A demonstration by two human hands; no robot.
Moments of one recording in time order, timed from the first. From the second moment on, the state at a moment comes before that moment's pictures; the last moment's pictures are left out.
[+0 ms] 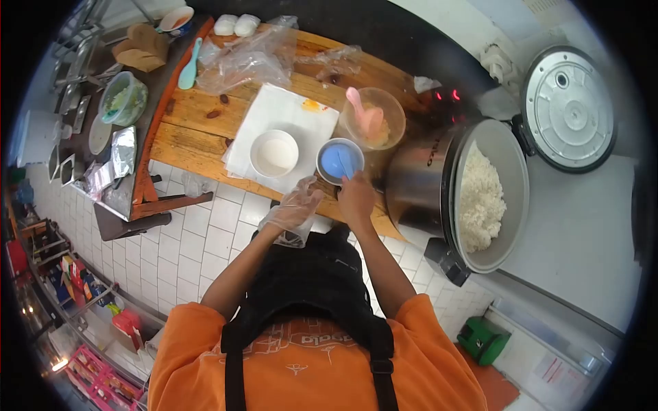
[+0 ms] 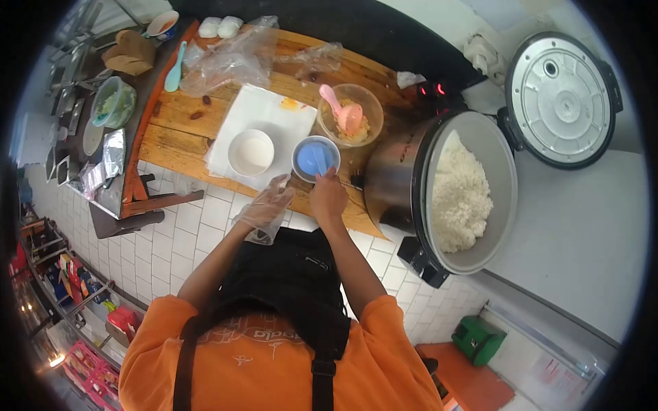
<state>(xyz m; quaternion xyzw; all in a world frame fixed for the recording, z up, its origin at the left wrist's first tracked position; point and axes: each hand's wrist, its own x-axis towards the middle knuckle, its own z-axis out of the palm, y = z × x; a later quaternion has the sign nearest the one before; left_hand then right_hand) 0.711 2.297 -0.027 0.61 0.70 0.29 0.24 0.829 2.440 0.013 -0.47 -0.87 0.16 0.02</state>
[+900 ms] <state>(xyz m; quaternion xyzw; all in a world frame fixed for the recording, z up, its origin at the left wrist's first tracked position) 0.943 2.440 0.159 0.66 0.60 0.45 -0.02 0.993 2.744 0.139 -0.37 -0.84 0.27 -0.29</state>
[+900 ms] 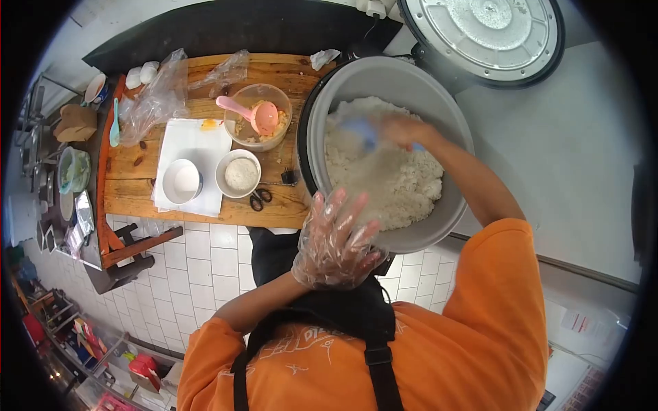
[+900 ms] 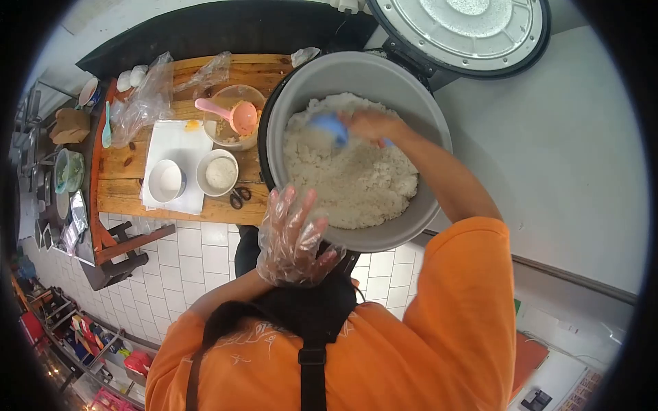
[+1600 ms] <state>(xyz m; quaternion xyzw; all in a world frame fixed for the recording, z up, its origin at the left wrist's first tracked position) 0.928 2.528 0.252 0.72 0.53 0.45 -0.01 1.102 2.621 0.255 -0.44 -0.40 0.79 -0.16</state>
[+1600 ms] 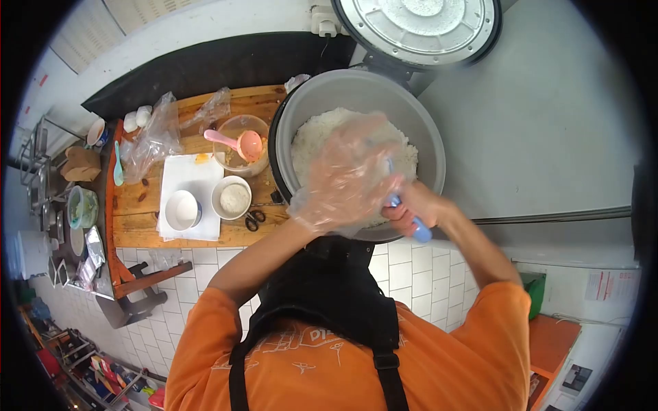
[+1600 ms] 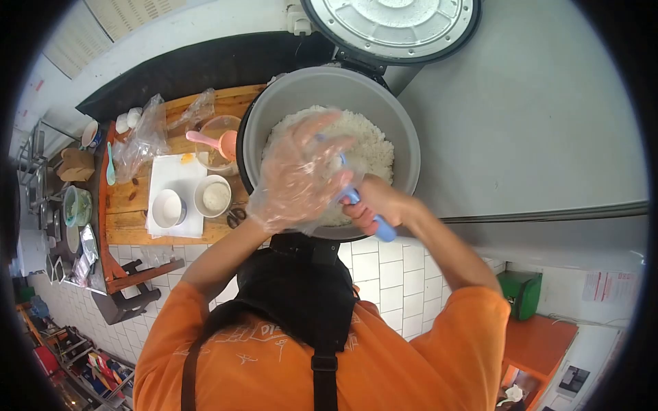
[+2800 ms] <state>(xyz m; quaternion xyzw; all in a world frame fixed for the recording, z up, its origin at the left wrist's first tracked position) 0.611 2.270 -0.061 0.17 0.89 0.40 0.12 0.720 2.388 -0.009 -0.32 -0.92 0.22 0.02</state>
